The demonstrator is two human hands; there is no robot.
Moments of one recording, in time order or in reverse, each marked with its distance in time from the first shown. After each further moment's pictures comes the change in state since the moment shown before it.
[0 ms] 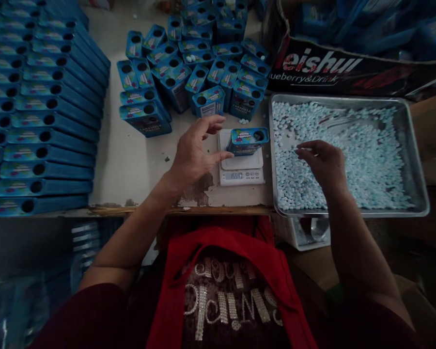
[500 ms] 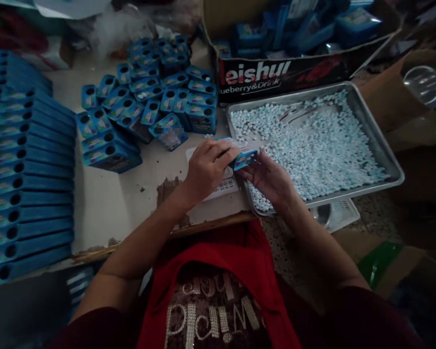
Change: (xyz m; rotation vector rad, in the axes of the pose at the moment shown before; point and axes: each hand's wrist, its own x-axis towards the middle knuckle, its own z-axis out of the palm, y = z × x) left_hand 0.036 0.039 0.082 0.323 -0.095 0.503; right_hand -0.049 -0.056 0.058 1.327 -0.191 0.486
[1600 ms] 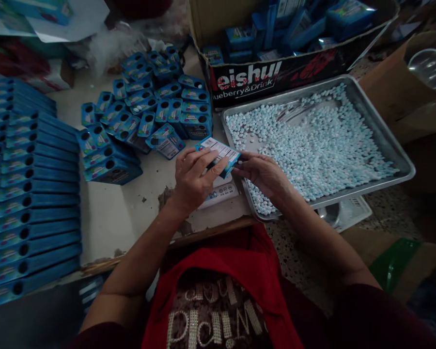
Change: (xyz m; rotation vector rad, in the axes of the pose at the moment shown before) left_hand -0.016 -0.012 -0.009 0.012 0.100 0.049; right_hand 0.019 -0.005 0.010 -0.028 -0.032 0.021
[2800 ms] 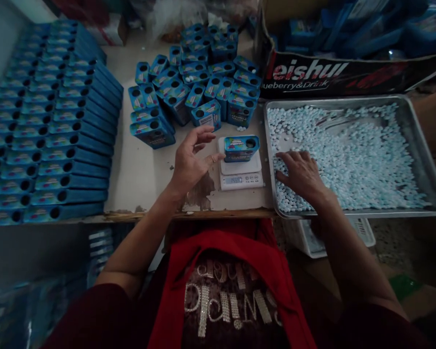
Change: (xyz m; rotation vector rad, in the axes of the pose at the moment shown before) left_hand -0.044 -0.017 -0.062 -0.368 0.055 -0.769; right_hand -0.005 -0.017 -0.060 -2.102 0.013 -0.522
